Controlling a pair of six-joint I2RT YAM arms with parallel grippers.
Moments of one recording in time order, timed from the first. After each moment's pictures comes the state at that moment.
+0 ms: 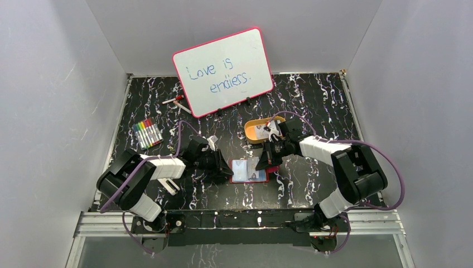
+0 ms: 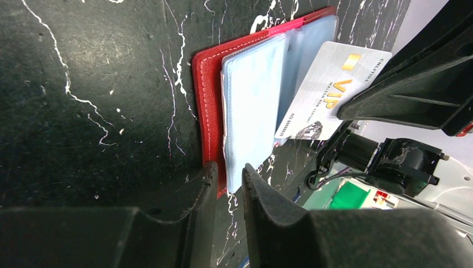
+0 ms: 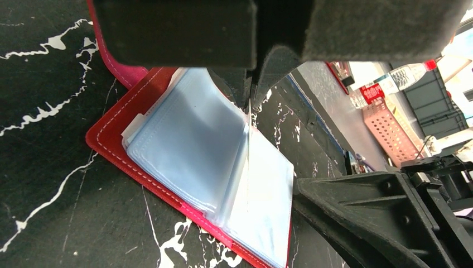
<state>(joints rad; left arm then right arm) -0.62 1.53 0.49 0.25 0.50 -0.91 0.46 1.55 0.74 -0.28 -0.77 0.39</state>
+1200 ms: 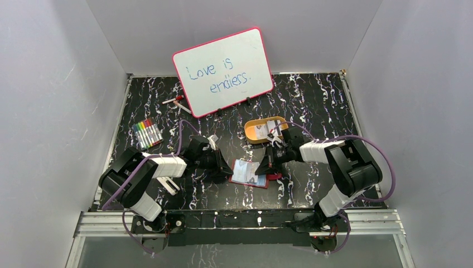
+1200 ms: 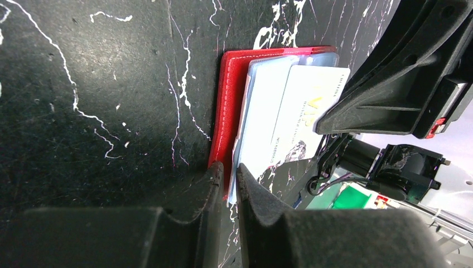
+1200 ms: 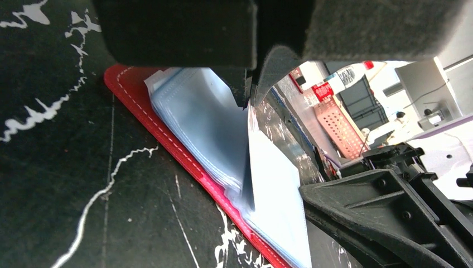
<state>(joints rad) -0.62 1.56 0.51 0.26 0.49 -0.91 0.42 1.63 0.63 -0.09 -0.87 0.57</state>
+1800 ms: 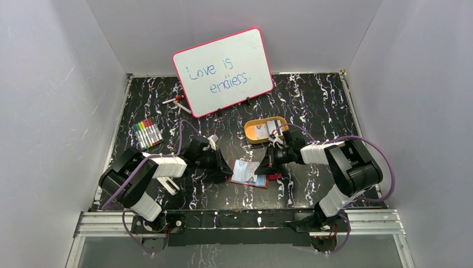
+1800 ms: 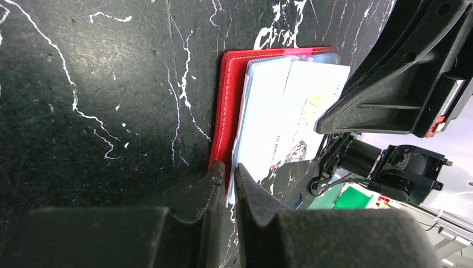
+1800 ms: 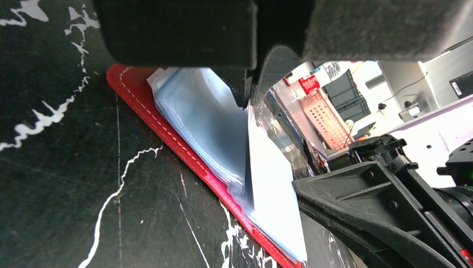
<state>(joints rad) -0.62 1.56 0.51 0.26 0.48 -0.91 0.41 1.62 0.57 0.01 -0.88 0.67</state>
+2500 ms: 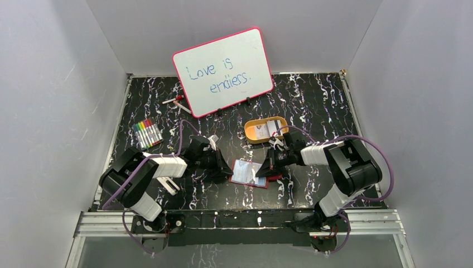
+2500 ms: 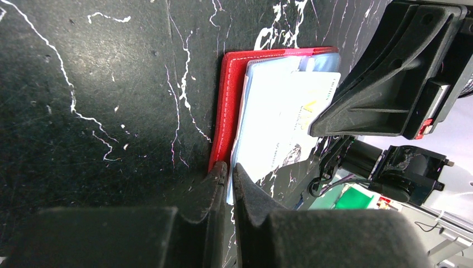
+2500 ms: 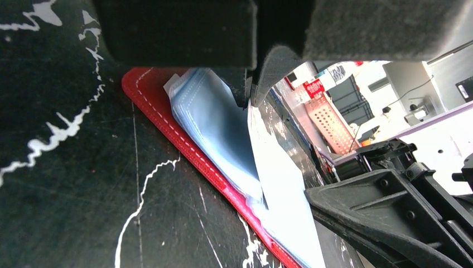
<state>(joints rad) -0.63 1.57 0.51 0.26 0.47 -0.91 0.41 1.63 0.55 0.01 -0.88 0.64</state>
